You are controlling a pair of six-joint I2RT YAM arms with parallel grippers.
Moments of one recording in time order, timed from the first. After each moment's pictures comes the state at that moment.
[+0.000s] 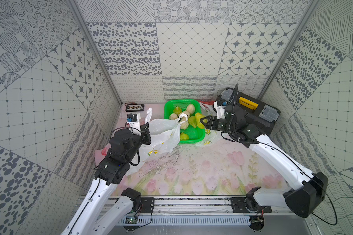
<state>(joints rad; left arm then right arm) -0.39 0.72 0.93 -0.43 -0.10 -0.21 0.58 1.28 1.26 -0.40 -0.18 0.53</state>
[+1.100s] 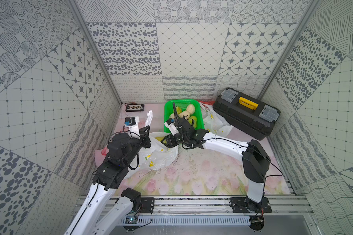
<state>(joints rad) -0.39 0.67 0.89 -0.43 -0.05 -0.27 0.92 1.90 1.52 -0.31 -0.25 0.40</state>
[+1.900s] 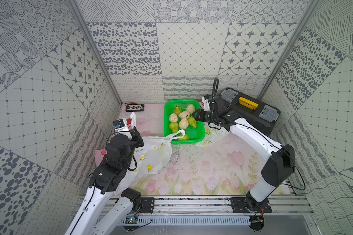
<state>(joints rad) -0.39 0.64 0.92 -0.55 -0.40 -0.35 0.58 1.74 1.56 -0.52 -0.10 0.53</state>
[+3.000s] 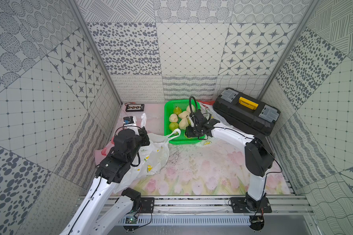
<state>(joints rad) -0.39 0.76 0.95 -0.56 -0.21 -0.36 0.66 1.83 1.46 -0.52 -0.03 0.47</state>
